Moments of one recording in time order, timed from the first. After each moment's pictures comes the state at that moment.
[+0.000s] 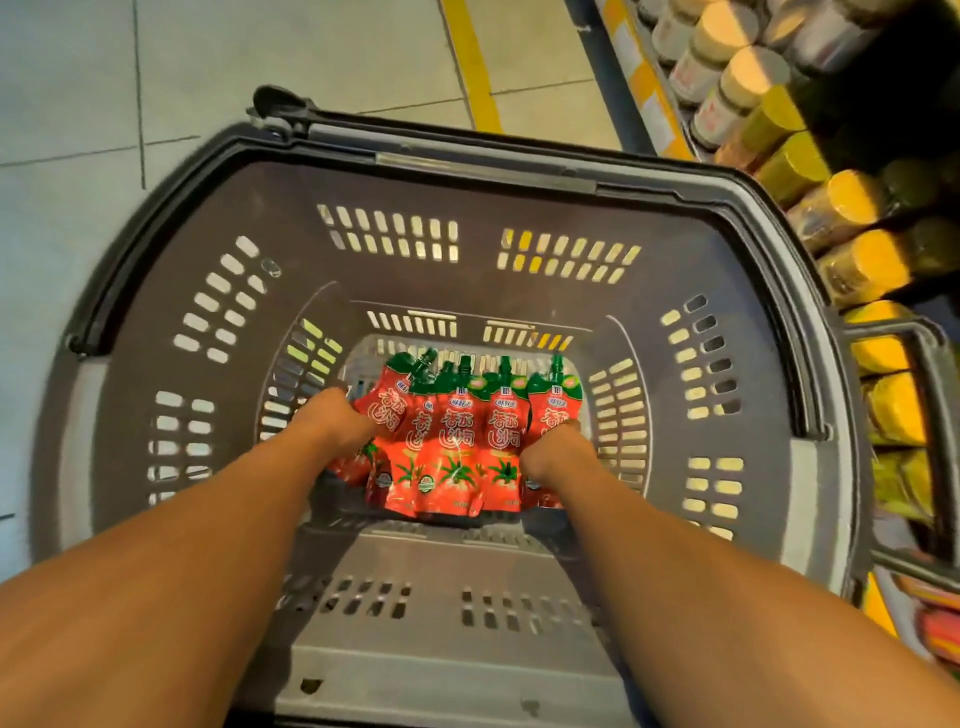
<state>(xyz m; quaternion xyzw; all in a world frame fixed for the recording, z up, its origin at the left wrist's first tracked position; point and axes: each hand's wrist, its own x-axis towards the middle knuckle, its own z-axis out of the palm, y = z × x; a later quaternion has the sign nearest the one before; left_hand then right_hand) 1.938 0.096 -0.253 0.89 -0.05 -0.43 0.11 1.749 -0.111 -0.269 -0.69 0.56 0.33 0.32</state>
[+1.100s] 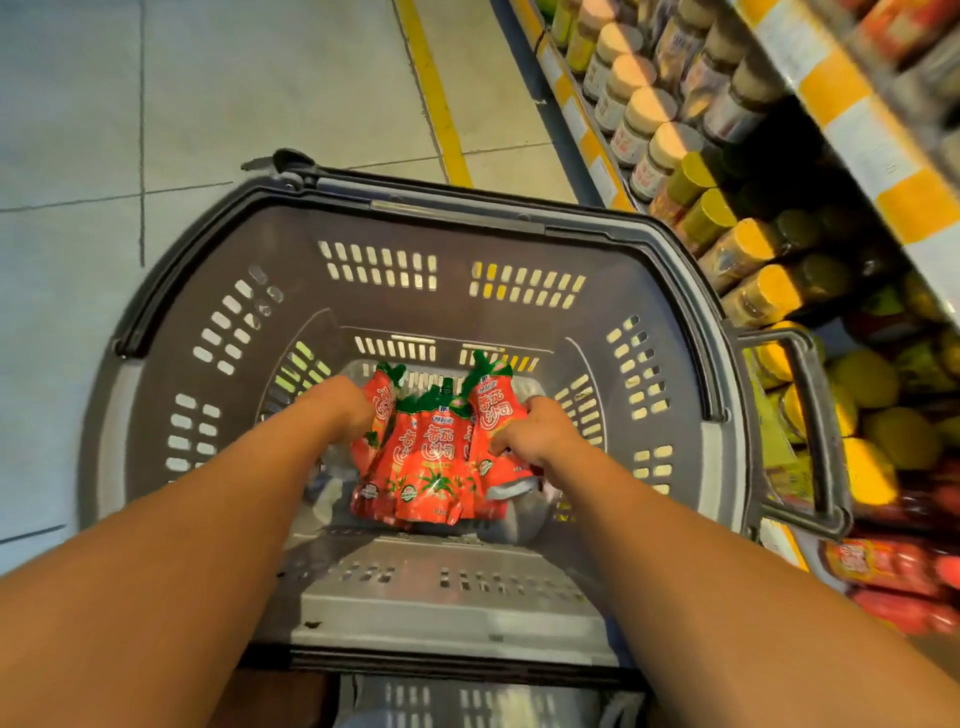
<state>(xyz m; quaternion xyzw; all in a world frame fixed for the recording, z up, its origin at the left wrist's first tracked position) 1.937 0.056 -0.191 0.90 -0.16 -0.42 0.01 1.753 -0.126 -0.196 -0.67 0.51 0.19 0.50</state>
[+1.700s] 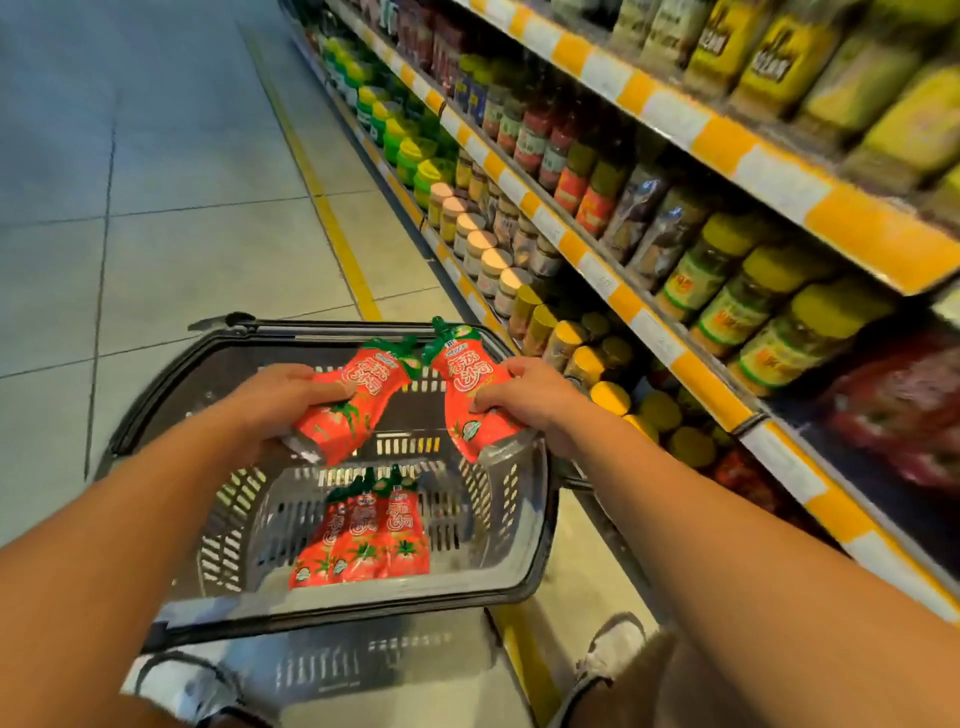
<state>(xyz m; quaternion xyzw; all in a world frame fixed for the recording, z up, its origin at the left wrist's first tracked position) 1.886 0.043 0.025 0.78 -0.16 -0.42 0.43 1.678 -0.173 0.043 -0.73 0.44 0.00 0.53</state>
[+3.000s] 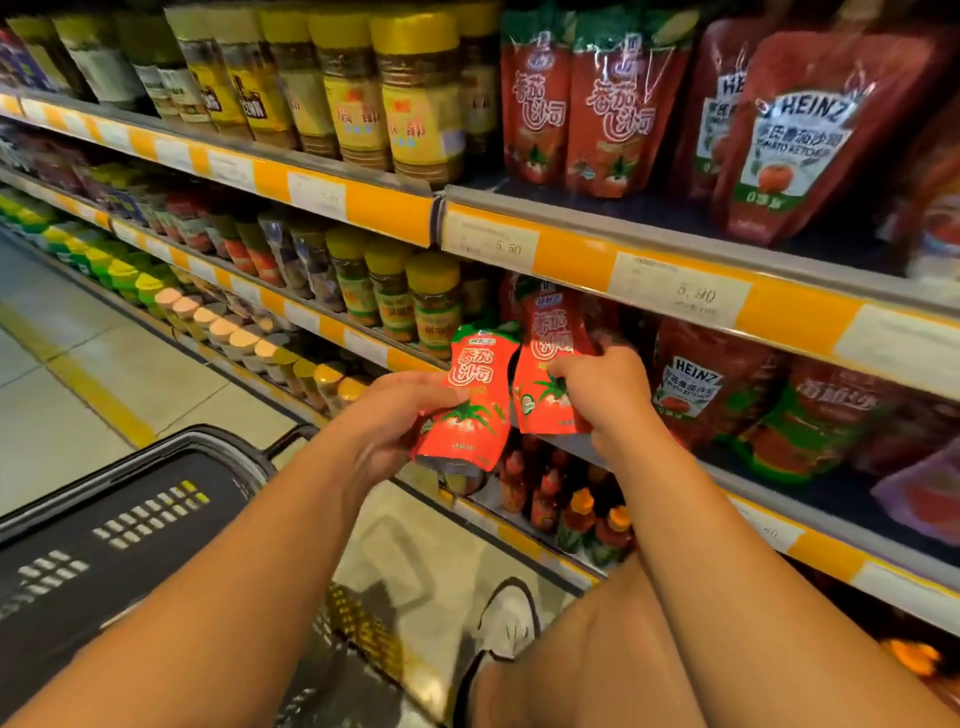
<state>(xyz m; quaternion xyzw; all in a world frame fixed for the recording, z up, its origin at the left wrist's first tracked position) 1.529 -0.215 0.100 0.58 -0.31 -0.62 0.43 1.321 -0.259 0.113 -0.43 0.65 -0.43 0.46</state>
